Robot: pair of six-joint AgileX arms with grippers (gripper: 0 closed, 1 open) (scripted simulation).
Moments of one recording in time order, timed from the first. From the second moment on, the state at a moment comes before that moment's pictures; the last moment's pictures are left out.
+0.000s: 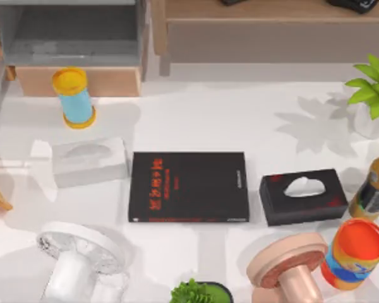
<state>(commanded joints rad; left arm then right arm) 0.32 2.85 3.19 -1.76 0.01 0.11 0.00 0.00 0.00 0.00 0.00 0.00</state>
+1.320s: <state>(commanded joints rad) -0.59 2.21 1.95 -1.24 -0.09 -0.63 0.00 0.00 0.00 0.00 0.00 0.00</state>
